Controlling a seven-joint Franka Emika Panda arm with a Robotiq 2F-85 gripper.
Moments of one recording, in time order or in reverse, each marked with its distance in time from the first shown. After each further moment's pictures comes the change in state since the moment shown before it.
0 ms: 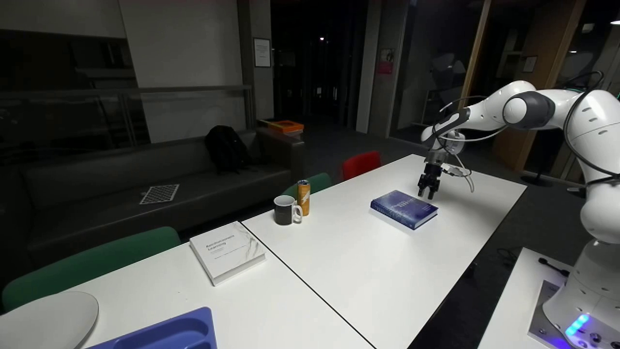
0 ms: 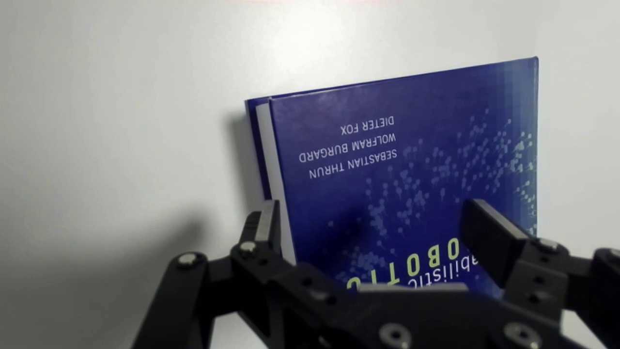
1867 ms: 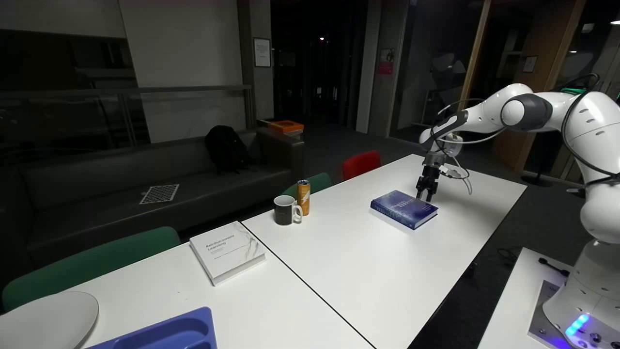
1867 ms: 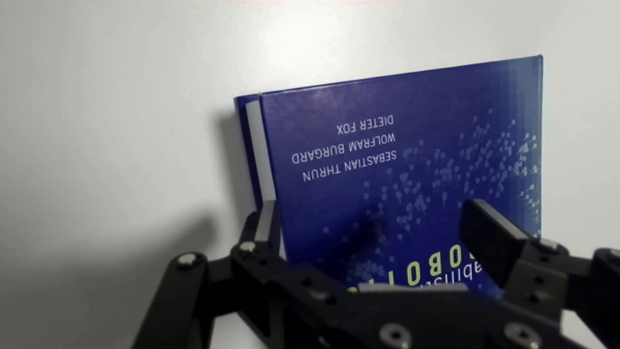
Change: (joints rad) arm -0.003 0.027 0.014 0.016 0.000 -0.002 0.000
